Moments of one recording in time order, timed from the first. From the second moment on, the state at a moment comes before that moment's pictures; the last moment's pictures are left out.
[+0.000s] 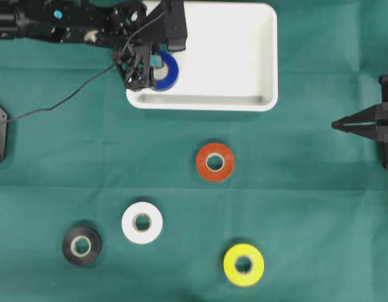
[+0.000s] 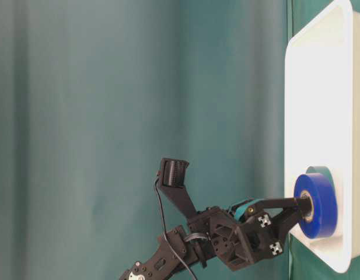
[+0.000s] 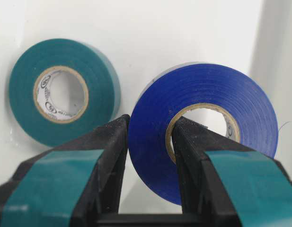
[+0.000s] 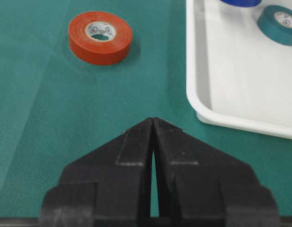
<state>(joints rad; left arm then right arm) 0.38 0.11 0.51 -0.02 0.41 0.29 -0.02 -1.14 1.51 -0.06 -0.05 0.01</state>
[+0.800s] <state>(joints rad) 0.38 0.11 0.53 -0.02 0.38 0.29 -0.02 -1.14 1.51 -0.06 -0.05 0.01</state>
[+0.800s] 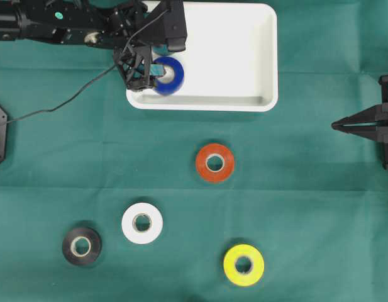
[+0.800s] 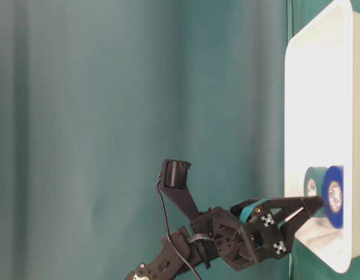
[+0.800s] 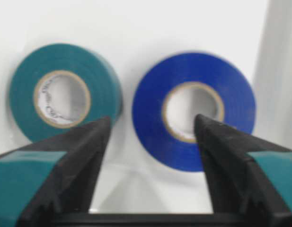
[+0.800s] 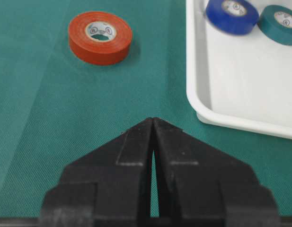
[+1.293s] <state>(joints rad) 0.37 -0.08 0.64 -0.02 0.39 0.28 -0.02 -1.14 1.51 -0.06 -0.05 0.01</state>
